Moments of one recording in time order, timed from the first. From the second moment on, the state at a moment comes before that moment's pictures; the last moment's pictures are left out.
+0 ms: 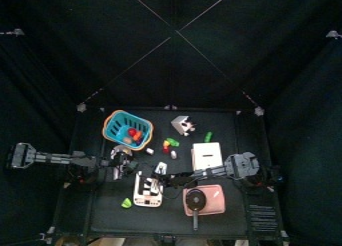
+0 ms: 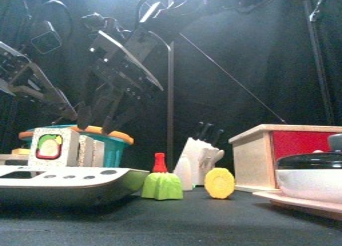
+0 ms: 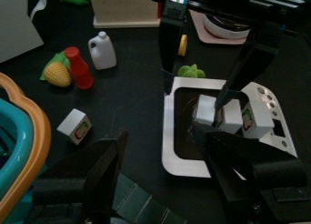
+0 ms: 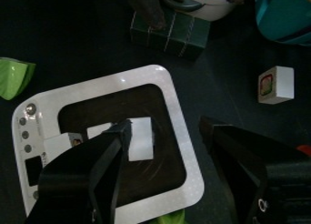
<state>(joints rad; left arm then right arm) 0.09 -0.69 1.31 0.23 -0.16 -0.19 0.13 0.42 -0.02 -0.67 0.54 0.90</state>
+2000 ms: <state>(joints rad) 0.09 -0.69 1.31 0.23 -0.16 -0.19 0.13 0.47 0.00 -0.64 0.52 0.90</state>
